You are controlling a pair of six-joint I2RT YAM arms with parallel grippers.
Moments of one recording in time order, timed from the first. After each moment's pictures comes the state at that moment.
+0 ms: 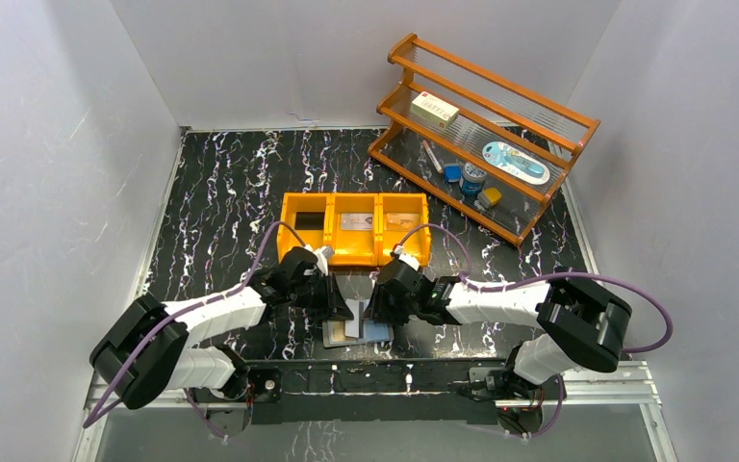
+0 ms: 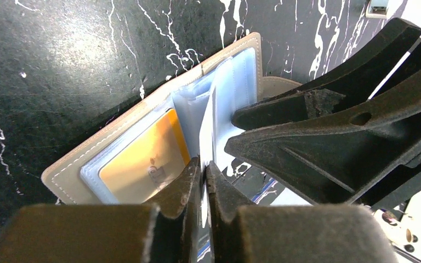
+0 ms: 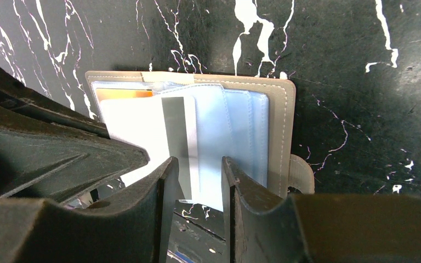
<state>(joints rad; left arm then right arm) -0.71 1.26 0.43 -0.02 0.42 -0.85 1.09 1.46 0.65 -0.09 0.04 1.14</state>
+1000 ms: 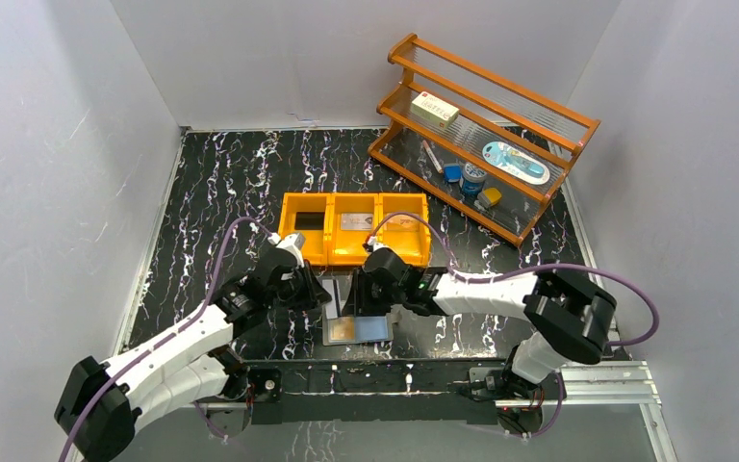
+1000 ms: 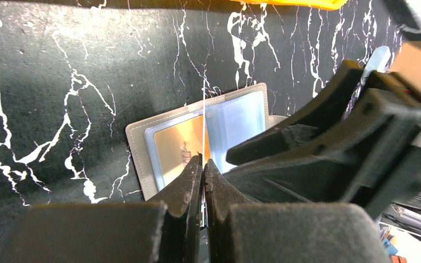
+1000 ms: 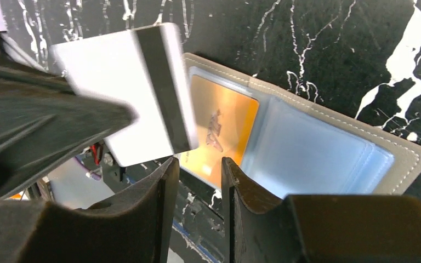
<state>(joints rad) -0.71 0.91 0.47 -0.31 0.09 -0.81 1.09 1.51 0.78 -0.02 -0.10 0.97</state>
